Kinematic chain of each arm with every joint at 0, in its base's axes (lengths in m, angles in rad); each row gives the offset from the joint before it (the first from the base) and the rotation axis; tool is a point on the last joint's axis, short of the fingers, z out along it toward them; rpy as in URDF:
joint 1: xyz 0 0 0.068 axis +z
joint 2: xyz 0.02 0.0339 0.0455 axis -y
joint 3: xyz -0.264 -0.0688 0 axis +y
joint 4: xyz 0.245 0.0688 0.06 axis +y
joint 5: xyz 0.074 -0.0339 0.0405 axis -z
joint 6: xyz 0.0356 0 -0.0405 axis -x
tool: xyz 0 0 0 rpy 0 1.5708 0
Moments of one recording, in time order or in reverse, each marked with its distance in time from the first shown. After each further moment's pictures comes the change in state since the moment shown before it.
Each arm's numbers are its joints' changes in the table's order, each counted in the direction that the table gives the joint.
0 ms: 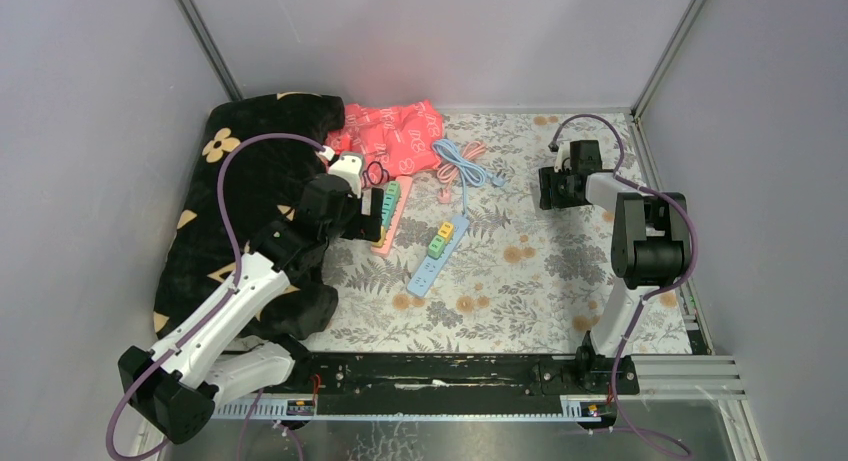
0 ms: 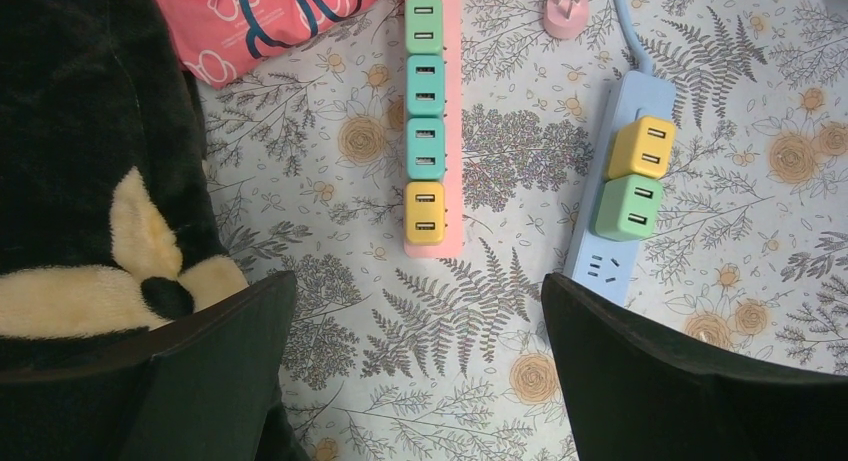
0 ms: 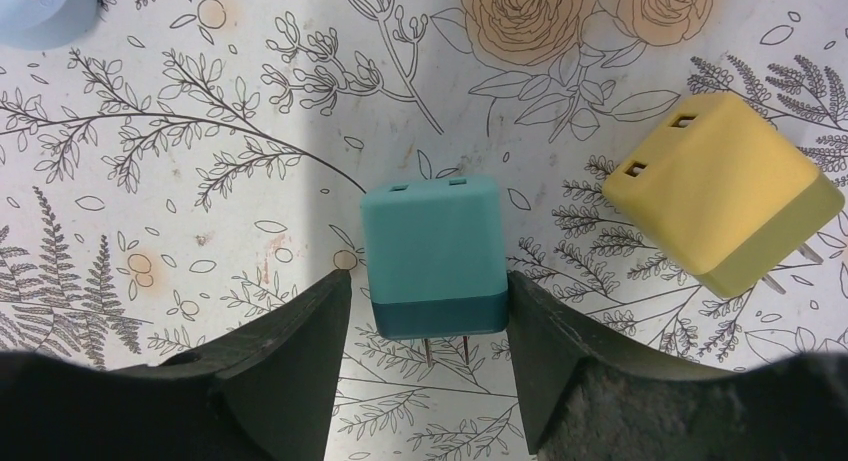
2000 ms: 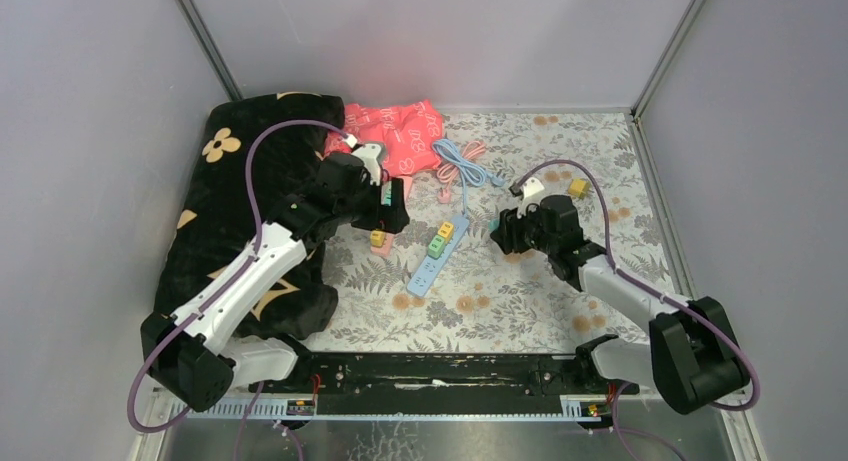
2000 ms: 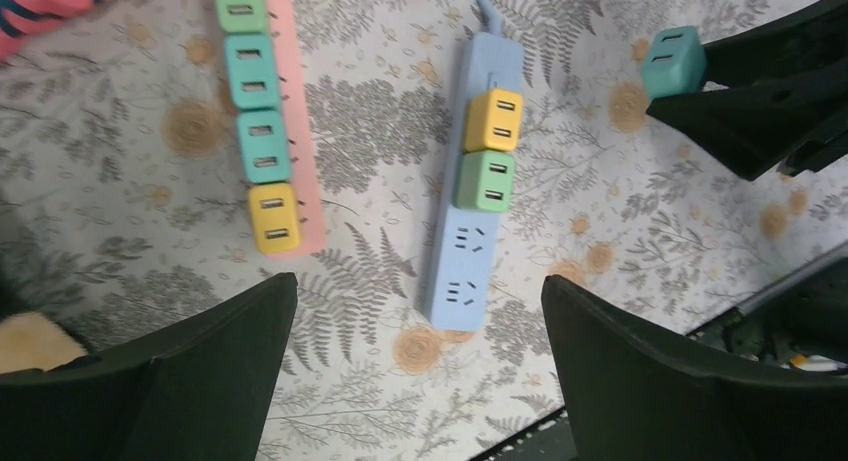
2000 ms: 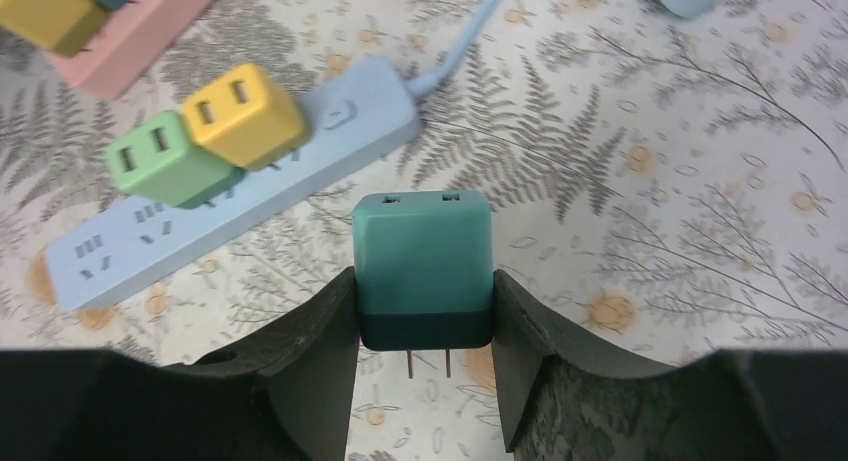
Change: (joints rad) left arm 0.032 -0.176 -0.143 0.040 0.307 0.083; right arm 0.367 0.663 0.605 -0.372 -0.101 -0.161
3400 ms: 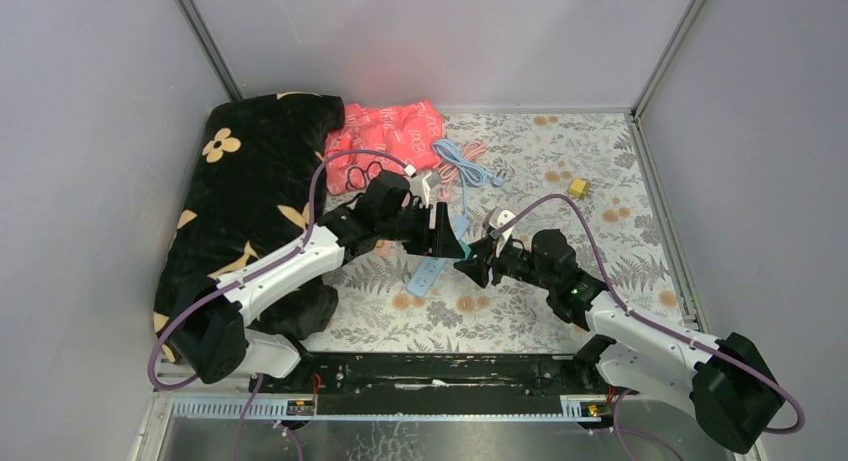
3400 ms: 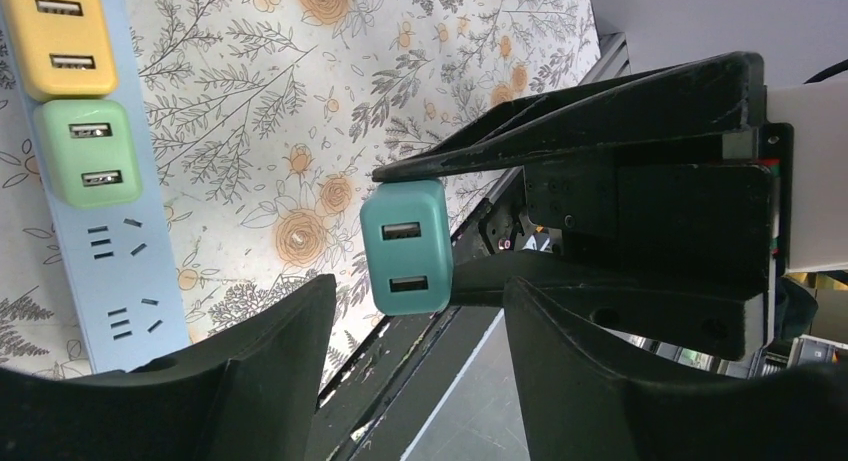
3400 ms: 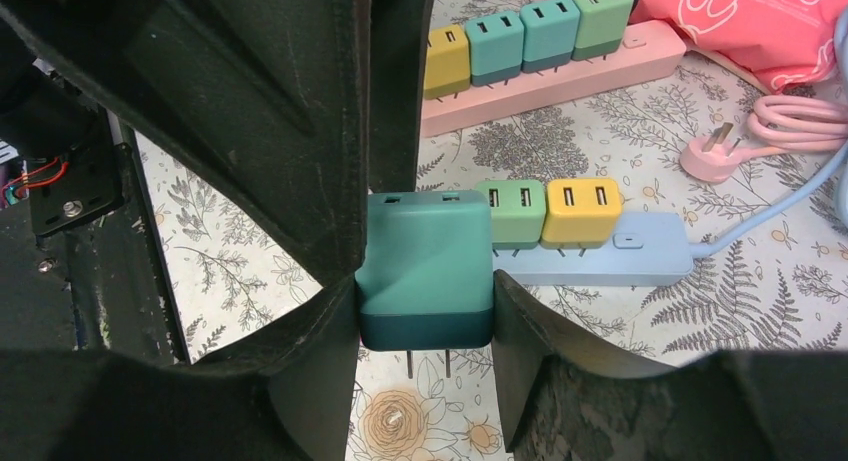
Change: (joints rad) left arm -0.191 -0.163 0.116 -0.336 0.422 0.357; right arm 0.338 0.268 0.151 -0.218 -0.133 0.047
